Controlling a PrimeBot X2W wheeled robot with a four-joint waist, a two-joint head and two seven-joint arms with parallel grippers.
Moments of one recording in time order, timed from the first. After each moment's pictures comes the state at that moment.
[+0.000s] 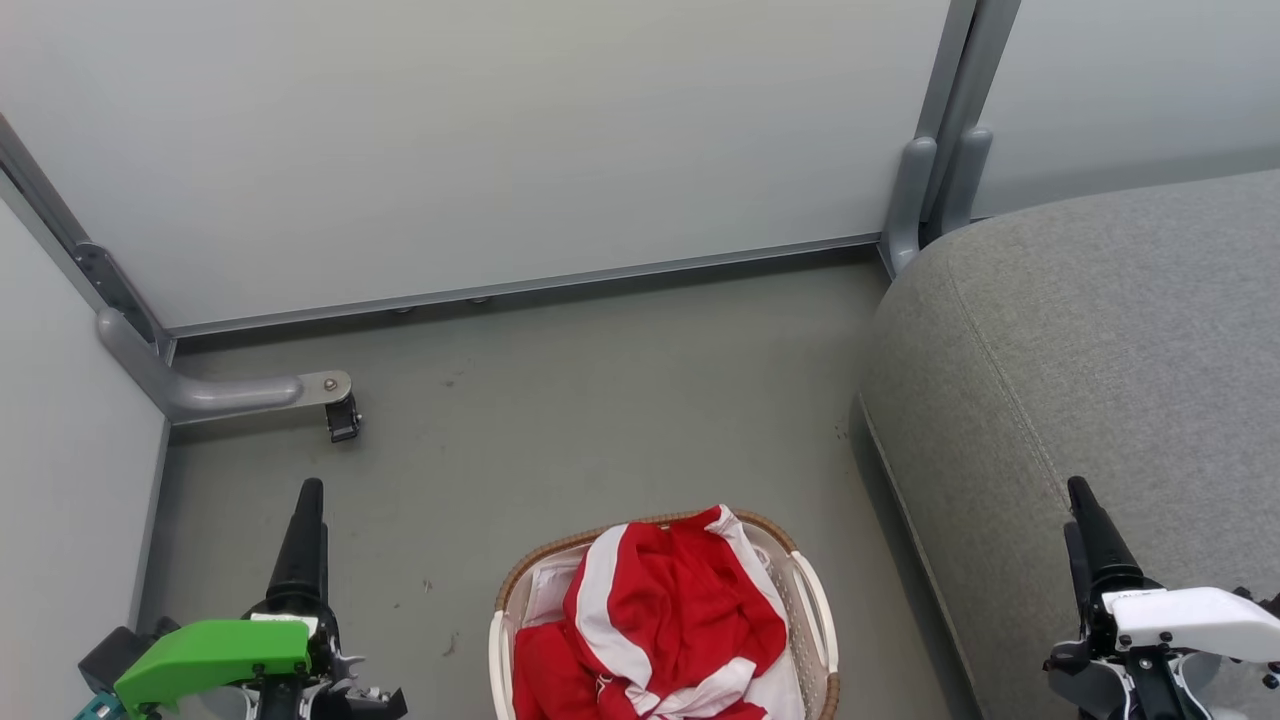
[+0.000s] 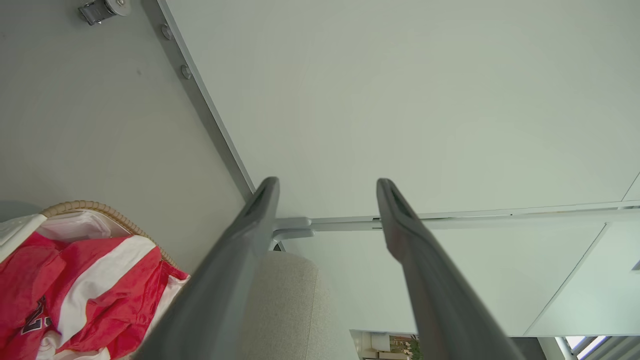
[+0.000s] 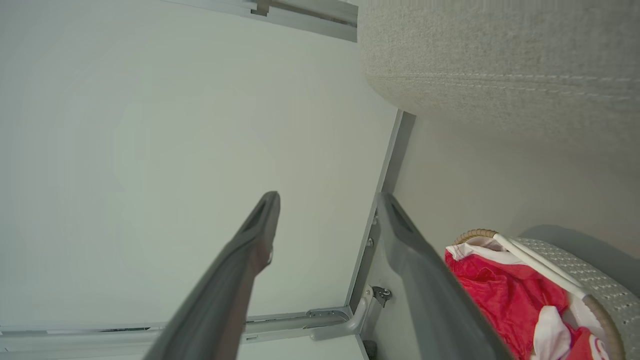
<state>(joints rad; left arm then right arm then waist) -0.05 0.04 0.01 0.25 -1.49 -0.13 0.01 -0.06 -0.03 -0.13 0.28 1.43 0.13 0.01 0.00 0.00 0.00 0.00</state>
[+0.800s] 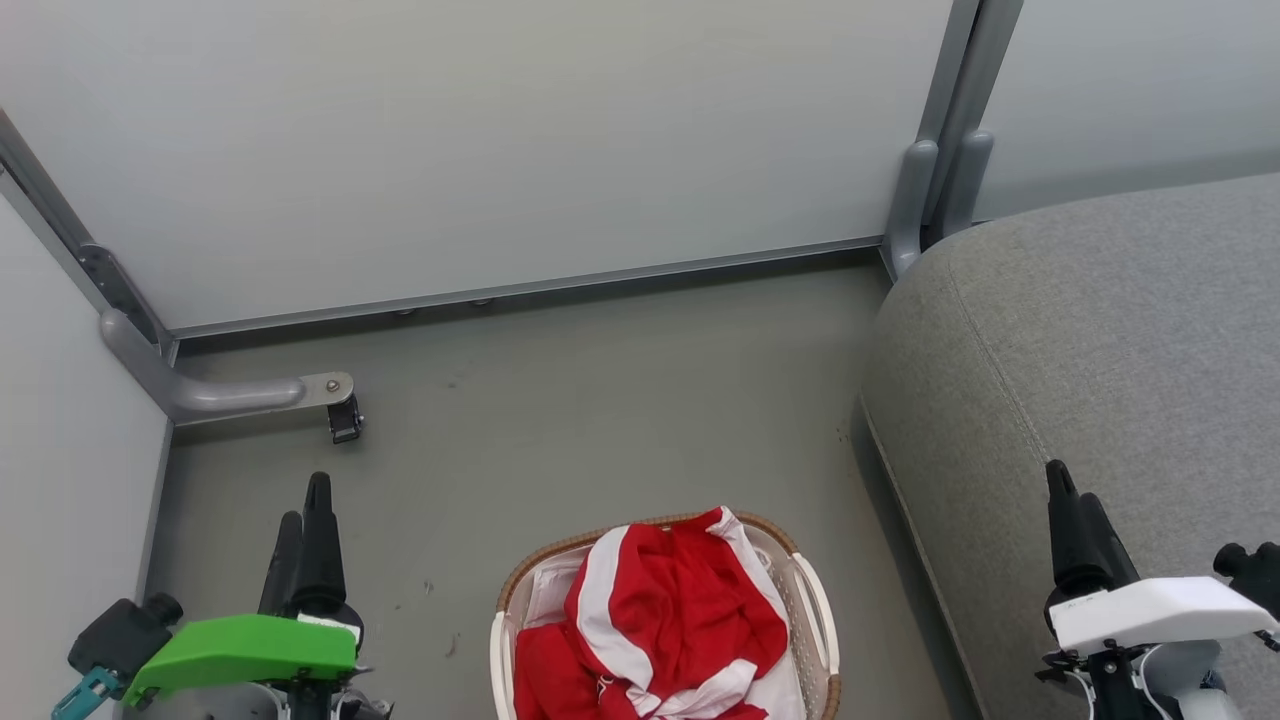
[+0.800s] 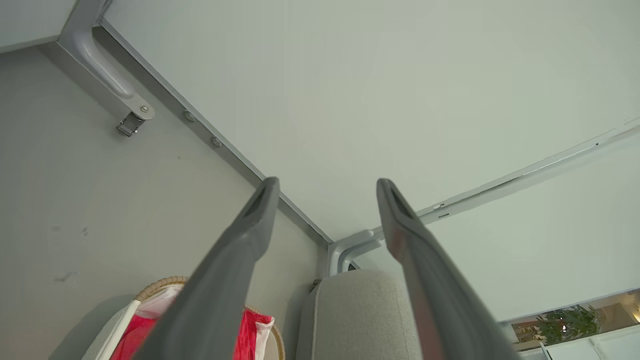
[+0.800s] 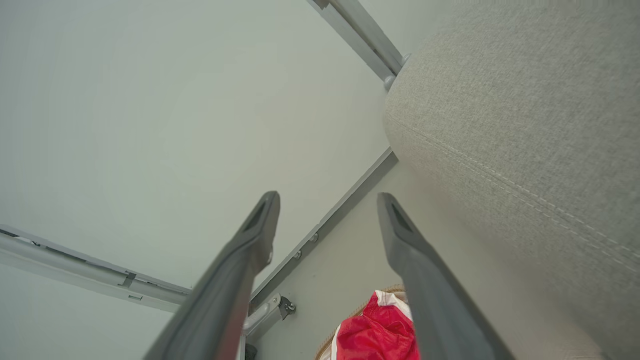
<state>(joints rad) -0.03 0.04 0.00 0.20 -1.07 -0.11 -0.08 -0.03 -0.04 -0.09 0.19 0.92 0.13 -0.08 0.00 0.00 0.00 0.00</state>
